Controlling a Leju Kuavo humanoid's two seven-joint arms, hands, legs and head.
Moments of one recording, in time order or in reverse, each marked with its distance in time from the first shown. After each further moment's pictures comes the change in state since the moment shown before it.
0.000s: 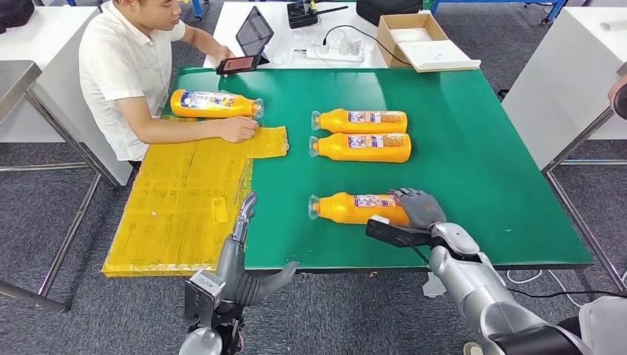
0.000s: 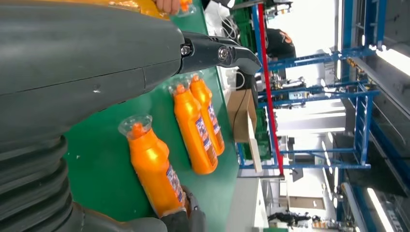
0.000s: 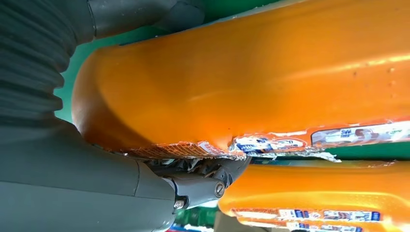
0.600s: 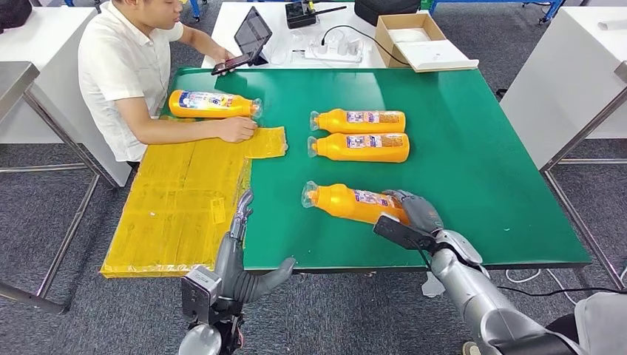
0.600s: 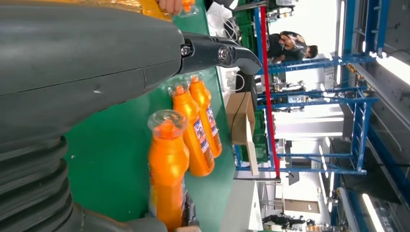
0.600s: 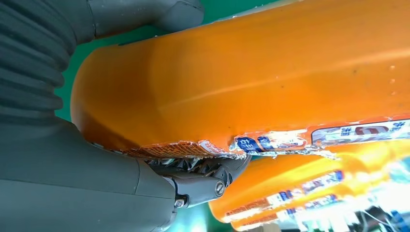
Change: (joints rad) left arm -0.012 0.005 -0.006 0.011 0.048 0.008 -0.012; right arm 0.033 0.015 -0.039 -0.017 -0.266 0.017 -0.195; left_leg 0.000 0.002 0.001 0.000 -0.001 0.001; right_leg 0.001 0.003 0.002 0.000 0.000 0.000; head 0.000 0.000
